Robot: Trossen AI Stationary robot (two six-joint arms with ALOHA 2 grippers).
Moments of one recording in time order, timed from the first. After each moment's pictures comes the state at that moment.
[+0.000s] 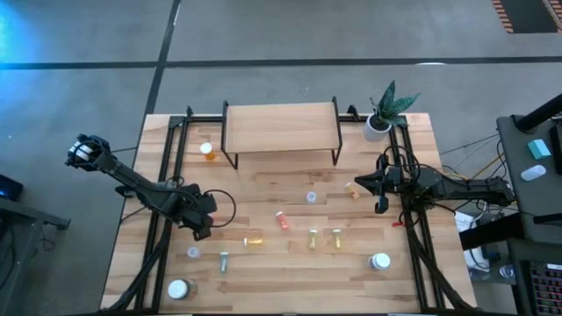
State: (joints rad) left arm -0.50 1.10 0.55 -0.84 -0.27 -0.83; right arm 0.00 0.07 0.01 0.04 0.13 0.03
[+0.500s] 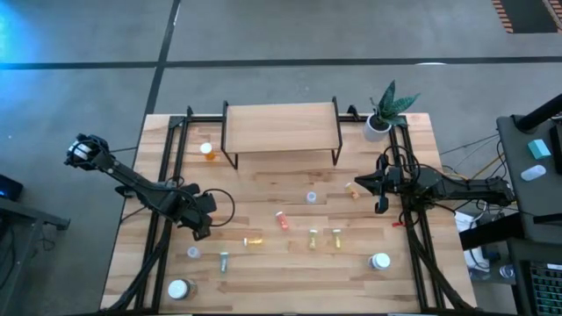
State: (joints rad) left arm -0.50 1.08 0.55 -0.84 -0.27 -0.83; right arm 0.00 0.07 0.01 0.04 0.13 0.03
